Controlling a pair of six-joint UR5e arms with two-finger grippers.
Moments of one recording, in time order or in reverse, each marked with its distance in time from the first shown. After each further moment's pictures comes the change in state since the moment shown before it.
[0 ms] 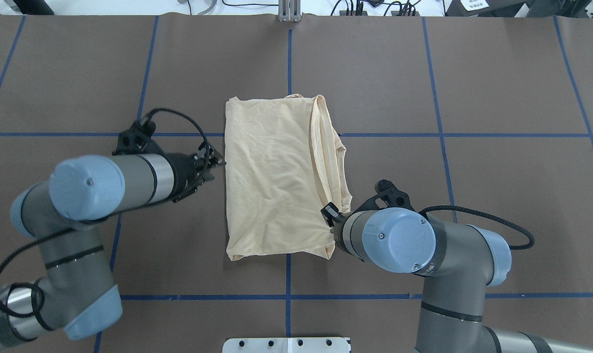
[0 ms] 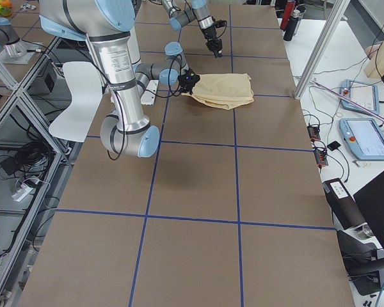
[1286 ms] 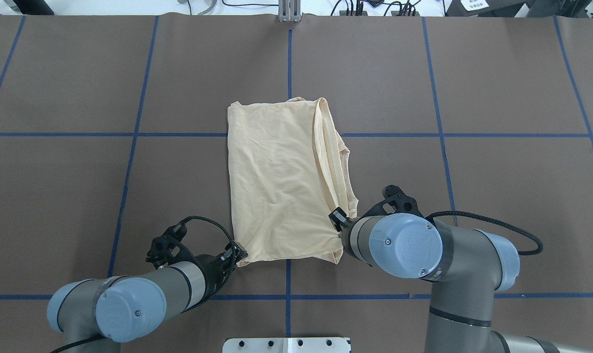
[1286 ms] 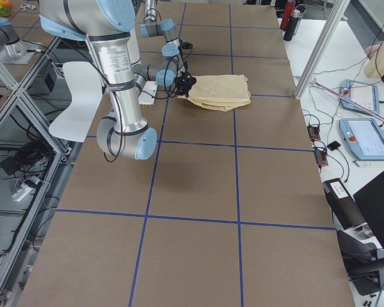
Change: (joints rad) left arm 0.302 0.034 0.005 0.002 0.173 -0.141; right arm -0.006 -0.025 0.014 -0.012 -0.002 0.007
